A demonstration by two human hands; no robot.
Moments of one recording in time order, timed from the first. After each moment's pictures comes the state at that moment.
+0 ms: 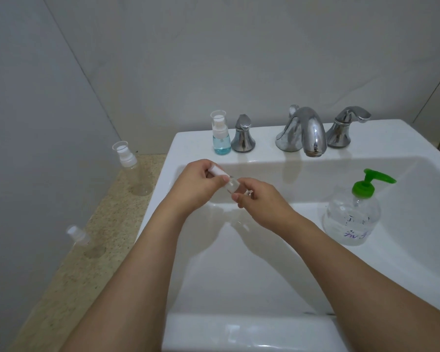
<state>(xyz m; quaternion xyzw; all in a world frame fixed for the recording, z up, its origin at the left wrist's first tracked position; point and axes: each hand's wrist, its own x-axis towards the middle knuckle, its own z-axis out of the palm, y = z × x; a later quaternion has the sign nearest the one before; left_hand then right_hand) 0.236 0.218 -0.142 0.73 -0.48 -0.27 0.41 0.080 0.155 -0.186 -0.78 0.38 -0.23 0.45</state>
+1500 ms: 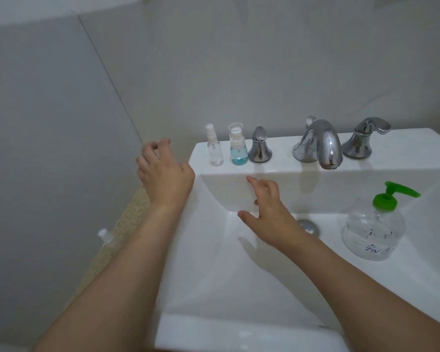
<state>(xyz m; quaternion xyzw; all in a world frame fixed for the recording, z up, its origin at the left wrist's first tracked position) 0.293 0.224 -0.133 0.86 -0.35 0.19 0.32 0.087 0.170 -0.192 -0.83 0.35 -0.24 0.36</state>
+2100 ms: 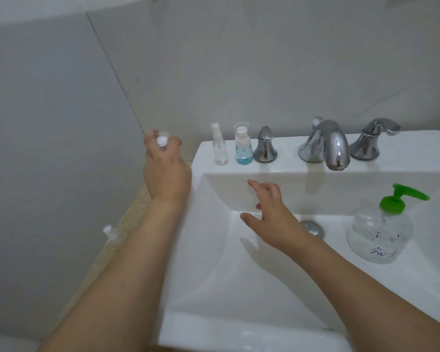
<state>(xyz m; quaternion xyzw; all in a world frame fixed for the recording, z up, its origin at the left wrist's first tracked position) 0.299 0.230 -0.125 0.83 -0.39 0.24 0.32 0.087 0.171 -0.194 -0.83 0.36 -0.20 0.37</state>
